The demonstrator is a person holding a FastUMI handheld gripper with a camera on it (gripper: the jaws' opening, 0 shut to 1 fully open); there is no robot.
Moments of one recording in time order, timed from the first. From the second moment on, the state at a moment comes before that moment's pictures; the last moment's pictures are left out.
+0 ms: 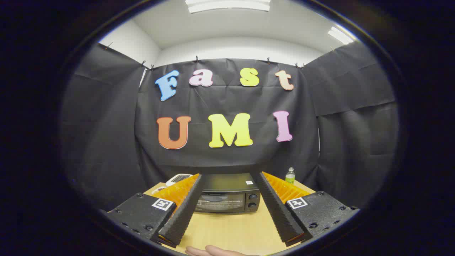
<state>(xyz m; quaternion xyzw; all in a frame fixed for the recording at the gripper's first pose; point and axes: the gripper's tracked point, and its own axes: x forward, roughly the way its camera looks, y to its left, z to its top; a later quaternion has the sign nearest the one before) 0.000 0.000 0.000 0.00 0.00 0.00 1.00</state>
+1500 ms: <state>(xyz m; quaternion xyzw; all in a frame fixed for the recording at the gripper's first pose) 0.165 0.047 -0.123 0.01 0.07 0.04 1.00</state>
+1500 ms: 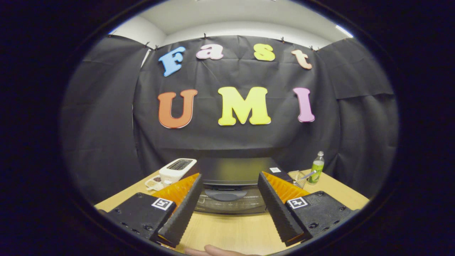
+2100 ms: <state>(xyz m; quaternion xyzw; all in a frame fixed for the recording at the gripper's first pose) 0.243 0.052 -0.194 0.02 0.13 0.04 0.99</state>
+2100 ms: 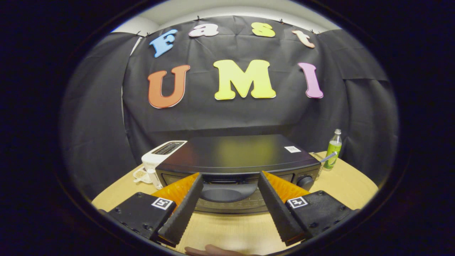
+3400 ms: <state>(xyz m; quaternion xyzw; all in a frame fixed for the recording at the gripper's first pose) 0.161 0.055 -0.255 -0.02 0.23 0.03 0.97</state>
